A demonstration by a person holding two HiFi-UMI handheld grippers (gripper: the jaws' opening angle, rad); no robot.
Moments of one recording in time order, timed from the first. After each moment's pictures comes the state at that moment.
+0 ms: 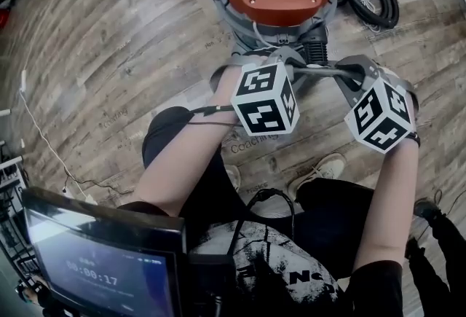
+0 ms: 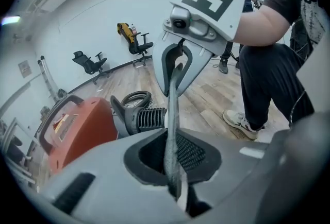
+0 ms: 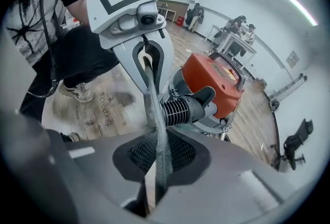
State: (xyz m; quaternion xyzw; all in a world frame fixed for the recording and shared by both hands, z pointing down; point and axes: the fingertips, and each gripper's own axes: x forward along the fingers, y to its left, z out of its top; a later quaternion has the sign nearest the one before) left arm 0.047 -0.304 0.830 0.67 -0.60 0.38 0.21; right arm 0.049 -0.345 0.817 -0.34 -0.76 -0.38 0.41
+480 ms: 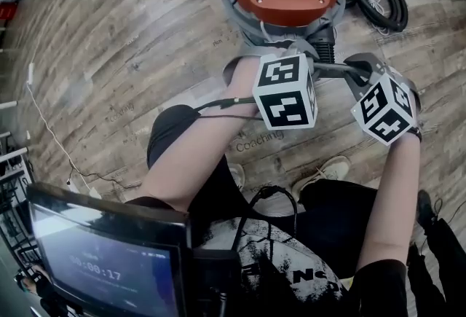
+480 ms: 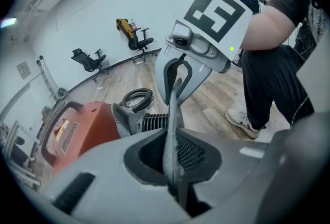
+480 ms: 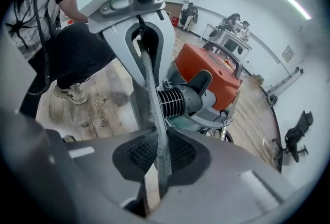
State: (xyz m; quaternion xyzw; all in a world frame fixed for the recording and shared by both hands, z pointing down) left arm 0.039 -0.322 0.823 0.66 -0.59 0.40 0.23; right arm 0.039 -0.362 0.840 -0.33 -0.77 -0.35 0.41
